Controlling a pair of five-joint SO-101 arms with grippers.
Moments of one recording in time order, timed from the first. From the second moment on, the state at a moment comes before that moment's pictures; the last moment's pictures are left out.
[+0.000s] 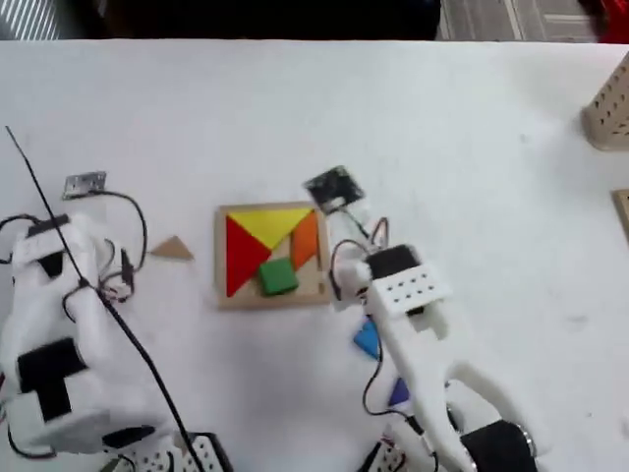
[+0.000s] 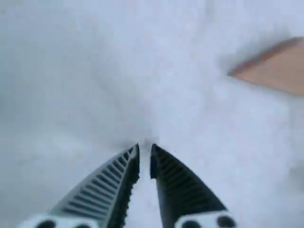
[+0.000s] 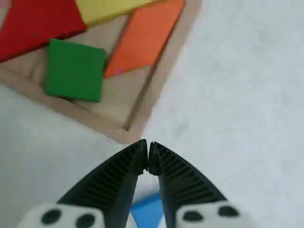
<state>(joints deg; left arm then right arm) -30.3 0.6 37.3 61.8 -12.4 -25.1 -24.0 48.4 53.7 11.9</state>
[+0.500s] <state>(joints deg) -30.5 4.0 32.9 61.8 -7.7 -37.4 -16.0 51.2 38.2 10.0</state>
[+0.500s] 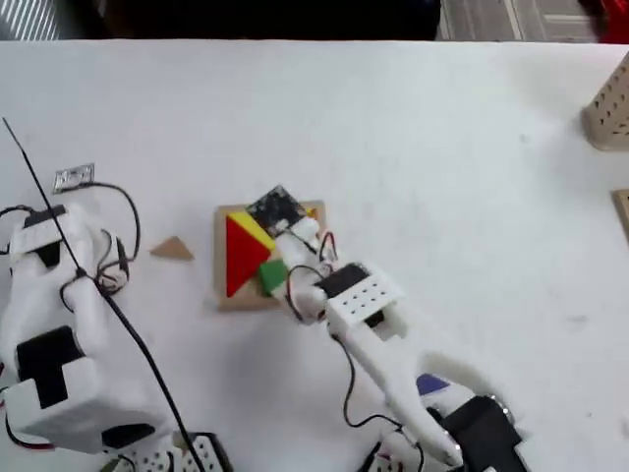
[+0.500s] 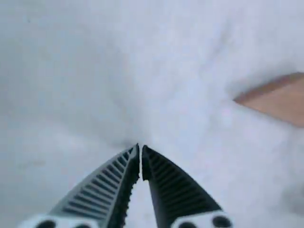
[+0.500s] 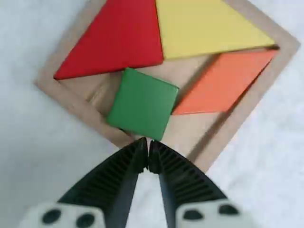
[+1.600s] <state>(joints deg) -29.0 4.1 32.9 61.5 -7.3 -37.4 -16.0 51.5 37.6 10.0</state>
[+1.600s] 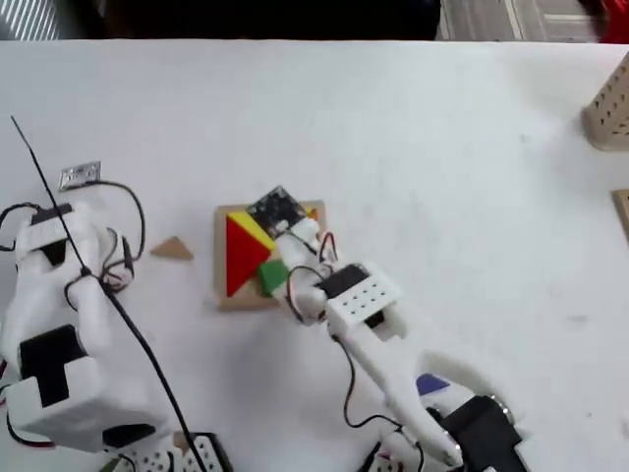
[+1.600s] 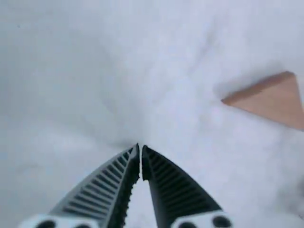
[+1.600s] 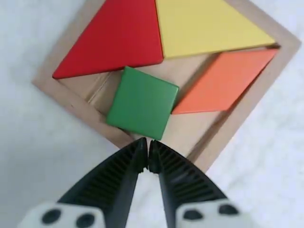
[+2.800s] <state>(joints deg) -28.8 4.1 32.9 61.5 -7.3 -40.1 -16.0 47.1 37.9 9.9</state>
